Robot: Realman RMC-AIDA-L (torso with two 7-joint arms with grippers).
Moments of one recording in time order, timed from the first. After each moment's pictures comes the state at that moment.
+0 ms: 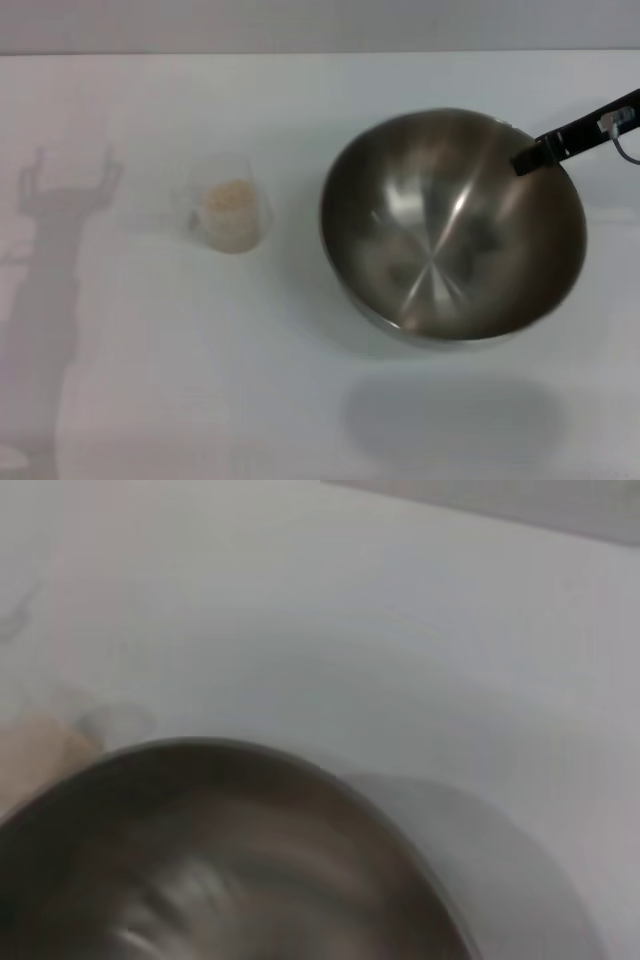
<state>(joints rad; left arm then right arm) -0.36 -2.07 -0.64 -0.34 1.92 1.60 0.03 0.75 1.98 -0.96 -1.00 0.60 1.51 -0.67</state>
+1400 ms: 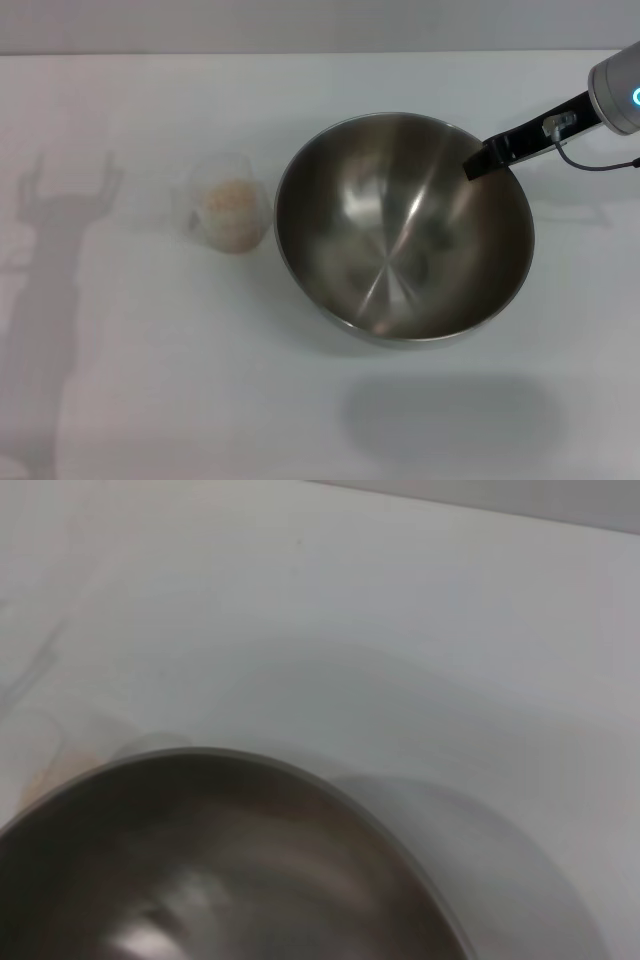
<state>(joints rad) -0.34 -2.08 -0.63 -0.35 1.92 1.65 0.03 0.81 2.01 -0.98 -0.87 0.62 1.40 -0.65</state>
